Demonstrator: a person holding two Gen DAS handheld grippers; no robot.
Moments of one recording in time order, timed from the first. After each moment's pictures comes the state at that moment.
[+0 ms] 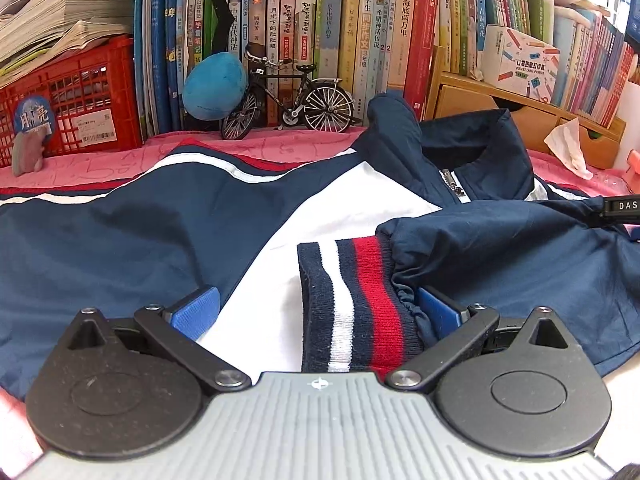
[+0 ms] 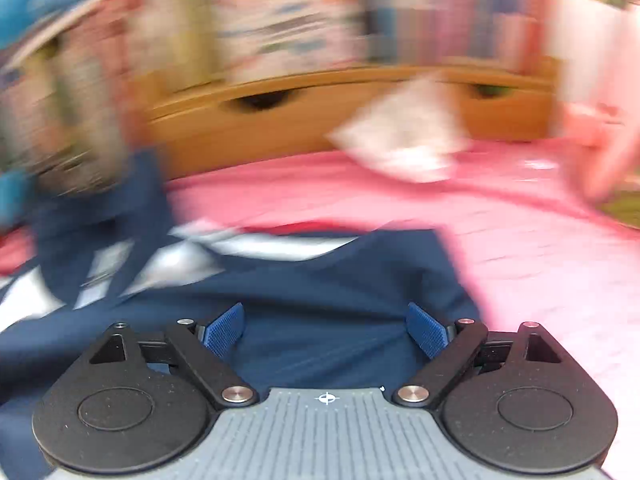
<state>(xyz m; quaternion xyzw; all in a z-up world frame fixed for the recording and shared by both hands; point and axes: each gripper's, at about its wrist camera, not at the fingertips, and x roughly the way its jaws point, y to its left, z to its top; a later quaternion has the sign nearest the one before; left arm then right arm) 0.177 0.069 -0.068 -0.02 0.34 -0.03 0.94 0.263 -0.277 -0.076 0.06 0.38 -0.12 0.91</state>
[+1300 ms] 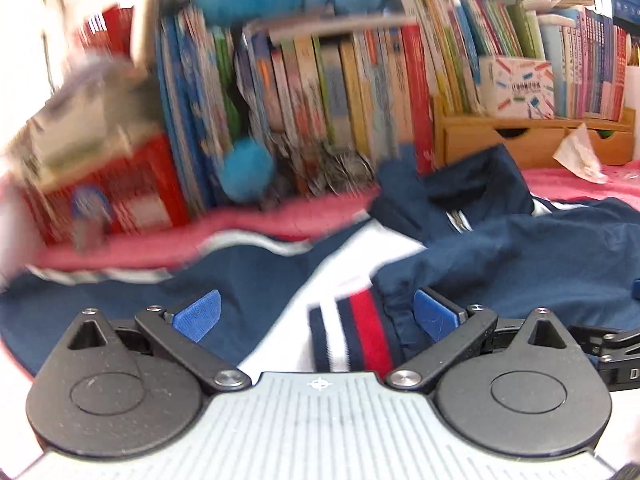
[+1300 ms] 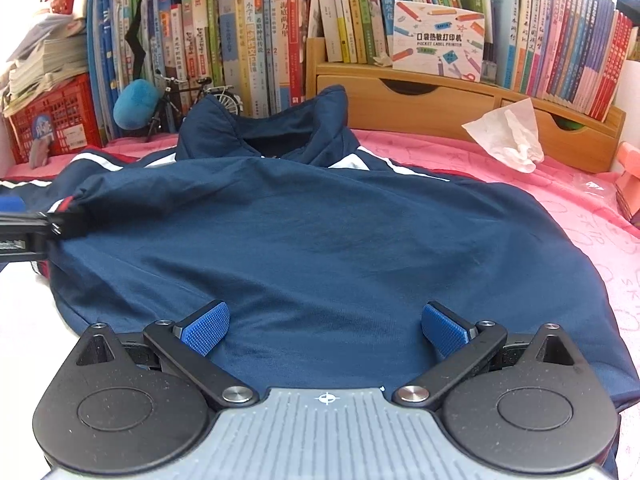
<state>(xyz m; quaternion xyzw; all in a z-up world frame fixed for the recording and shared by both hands) 0.141 0.035 -0.039 0.10 0.24 0.06 0.96 0.150 -0.185 -0.086 -0.02 0.35 0.07 0.93</state>
